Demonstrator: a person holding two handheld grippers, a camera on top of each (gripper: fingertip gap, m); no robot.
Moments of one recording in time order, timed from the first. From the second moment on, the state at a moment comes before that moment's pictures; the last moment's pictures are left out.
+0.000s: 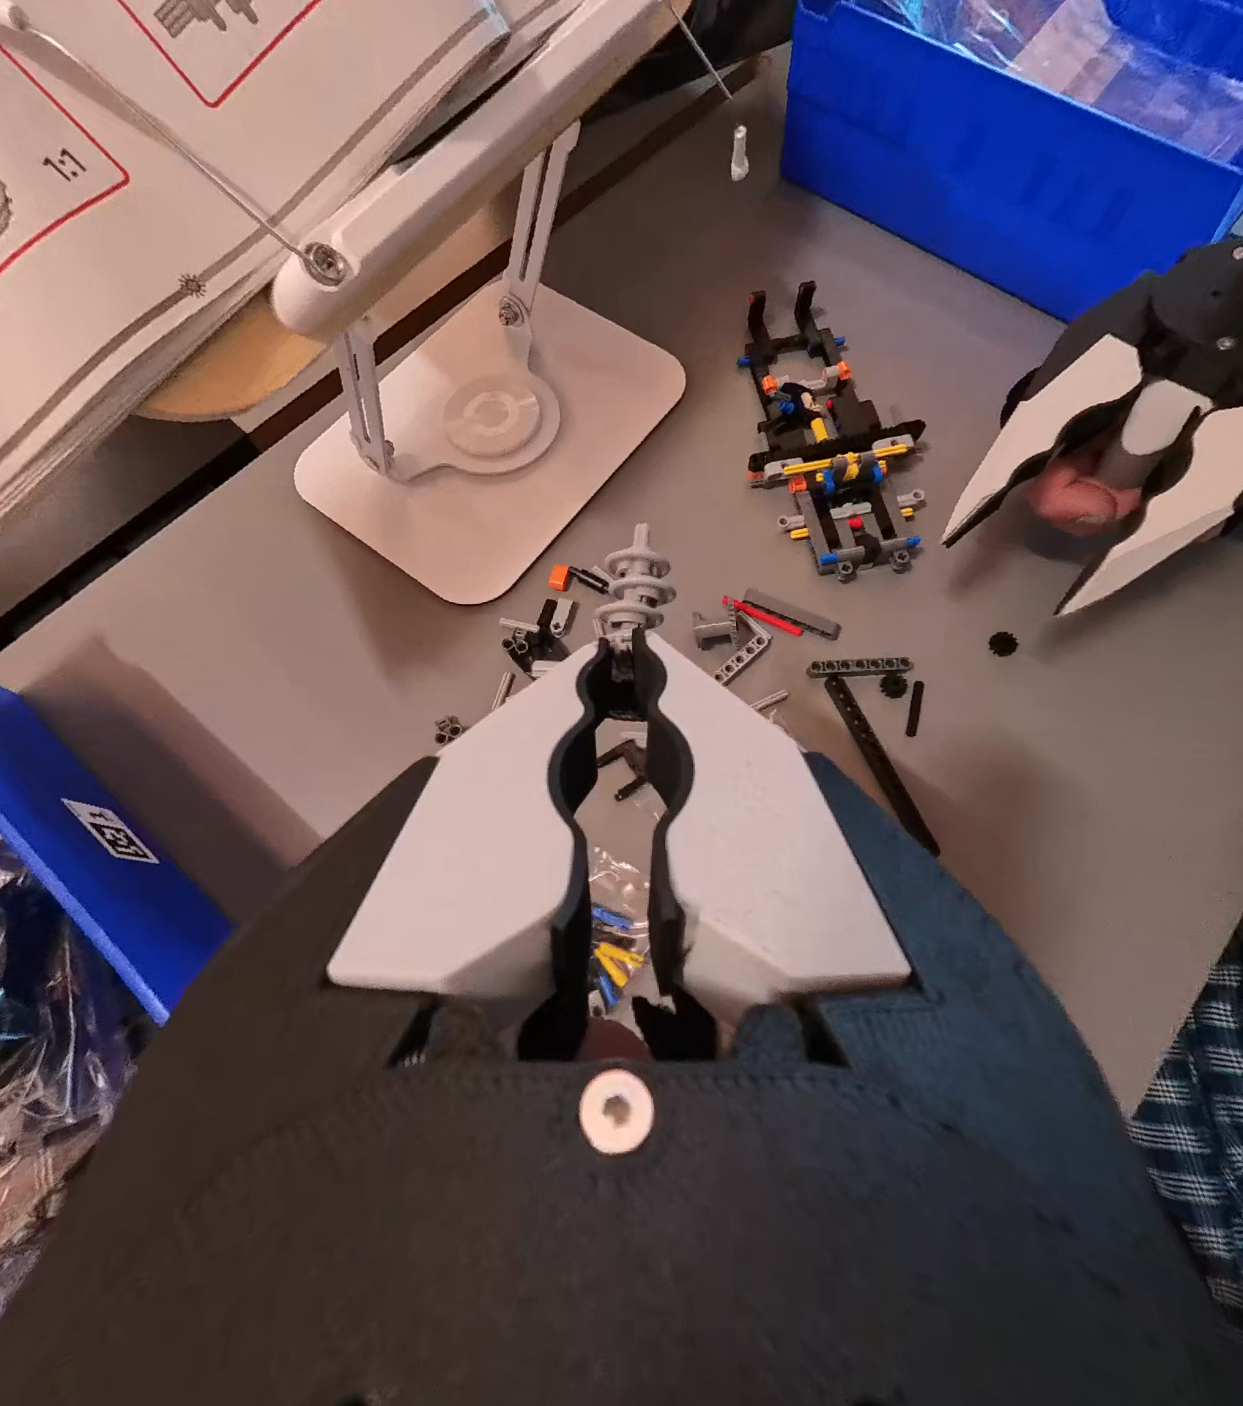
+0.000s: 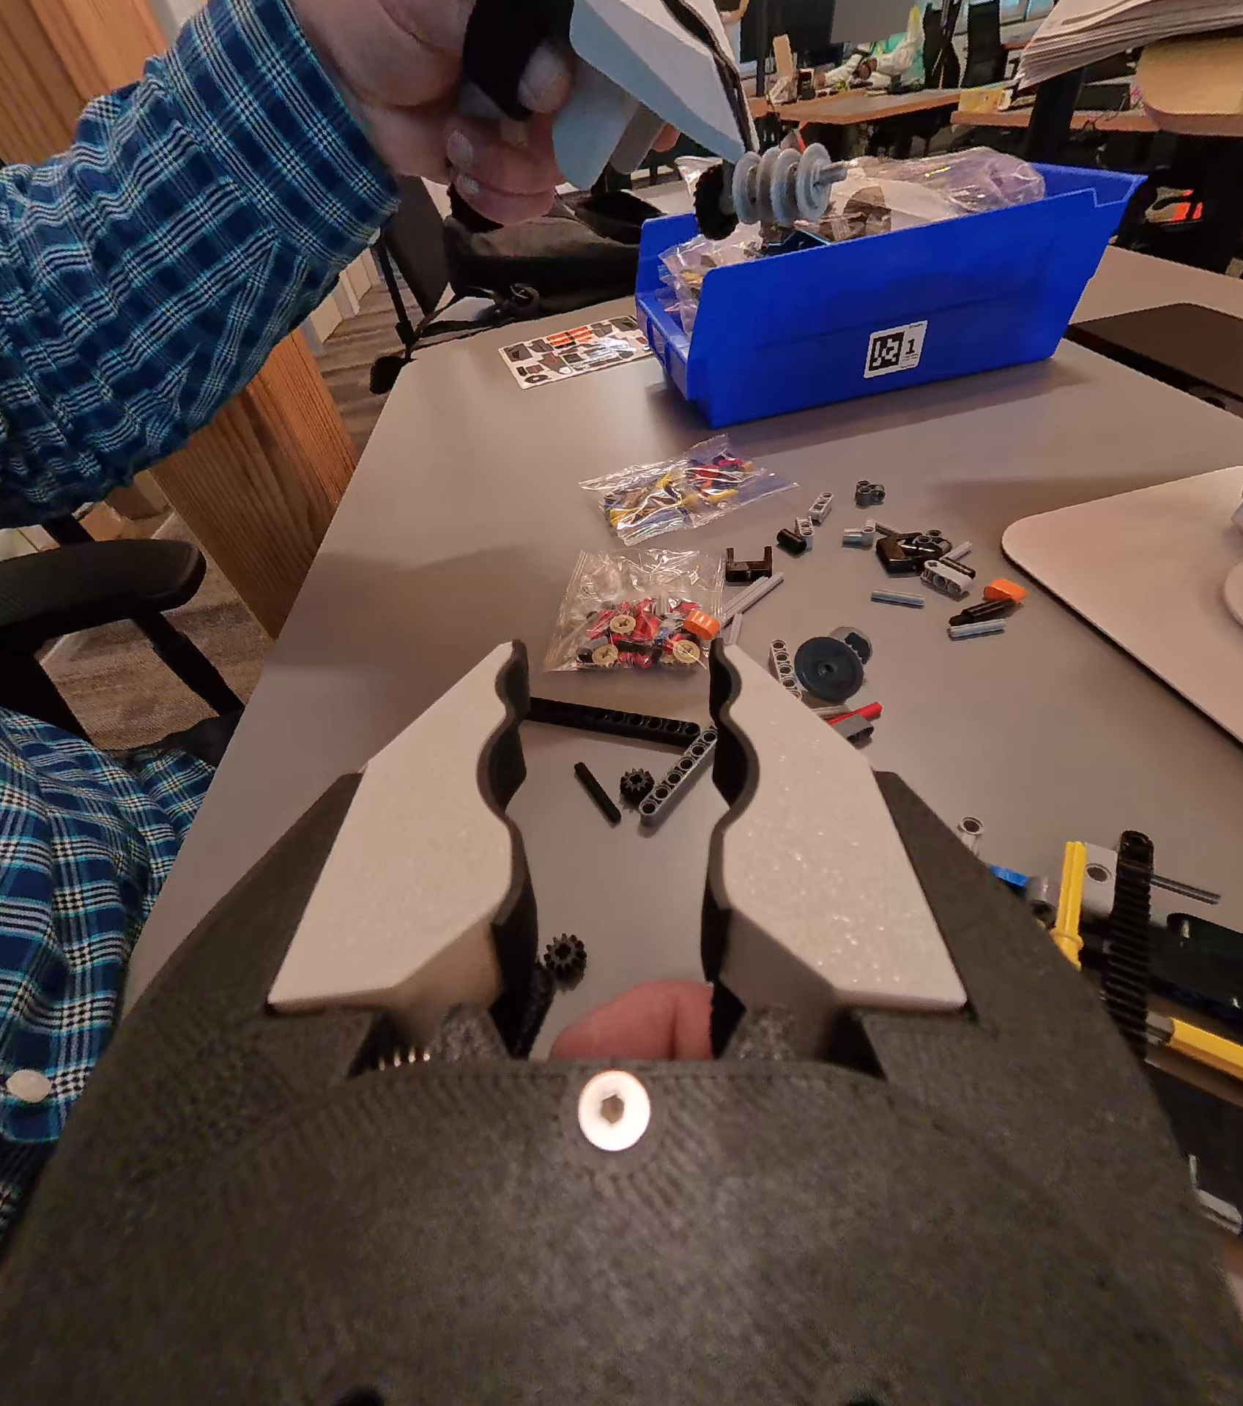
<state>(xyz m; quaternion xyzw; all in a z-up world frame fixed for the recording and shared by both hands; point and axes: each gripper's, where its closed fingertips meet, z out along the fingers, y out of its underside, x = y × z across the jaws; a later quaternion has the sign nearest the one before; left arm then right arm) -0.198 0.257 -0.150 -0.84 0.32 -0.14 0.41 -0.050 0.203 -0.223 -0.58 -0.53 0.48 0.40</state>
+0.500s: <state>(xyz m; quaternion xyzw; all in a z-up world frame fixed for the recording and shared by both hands) -0.155 0.243 -0.132 -0.81 0.38 -0.17 0.40 -0.086 0.236 -0.150 -0.54 -0.51 0.48 0.47</state>
